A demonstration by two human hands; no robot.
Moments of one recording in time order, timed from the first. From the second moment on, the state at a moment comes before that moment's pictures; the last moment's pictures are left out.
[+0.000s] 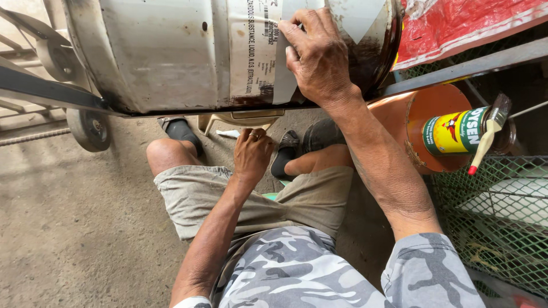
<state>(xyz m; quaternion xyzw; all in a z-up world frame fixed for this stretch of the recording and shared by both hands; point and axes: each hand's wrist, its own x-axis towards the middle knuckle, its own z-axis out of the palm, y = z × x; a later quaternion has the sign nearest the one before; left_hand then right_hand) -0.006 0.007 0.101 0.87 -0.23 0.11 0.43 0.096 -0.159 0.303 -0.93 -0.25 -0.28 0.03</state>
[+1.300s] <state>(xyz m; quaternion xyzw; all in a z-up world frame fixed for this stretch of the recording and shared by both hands) 0.088 0.036 0.264 0.81 -0.30 0.29 0.40 0.219 -0.223 0.310 -0.97 -0.10 -0.19 0.08</state>
